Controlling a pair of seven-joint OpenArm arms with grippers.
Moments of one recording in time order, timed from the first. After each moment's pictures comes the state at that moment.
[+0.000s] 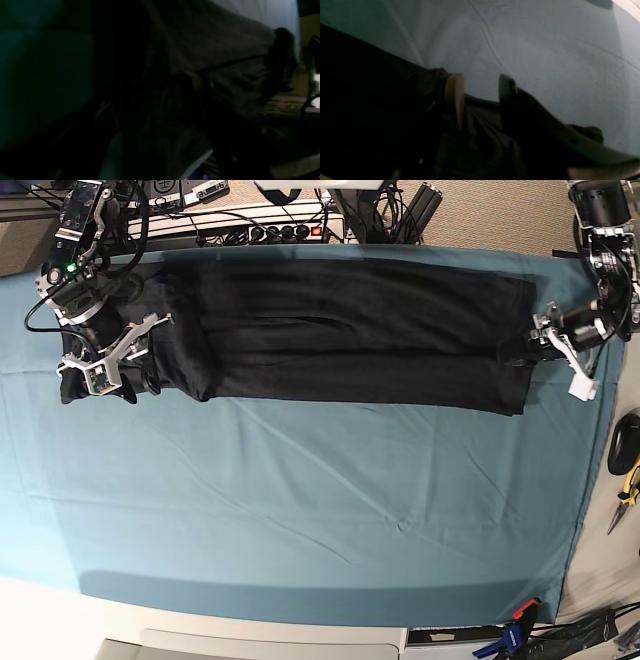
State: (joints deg) left arm 8.3 -24.3 -22.7 75.3 -69.3 -33.1 69.0; right arm -18.4 17.1 27.9 109.3 15.1 40.0 -30.8
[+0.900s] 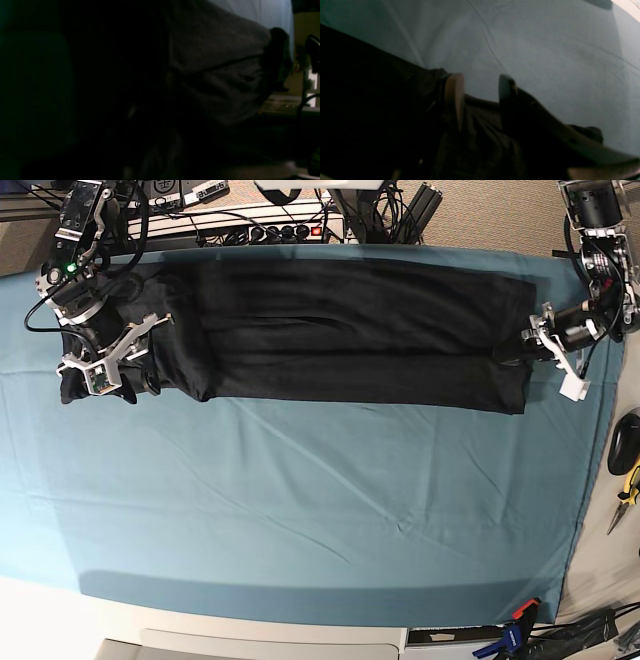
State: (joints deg) left arm 7.4 -22.8 -22.6 75.3 -68.6 -34.8 69.6; right arm -18.4 17.1 27.9 109.3 15.1 40.0 -30.6
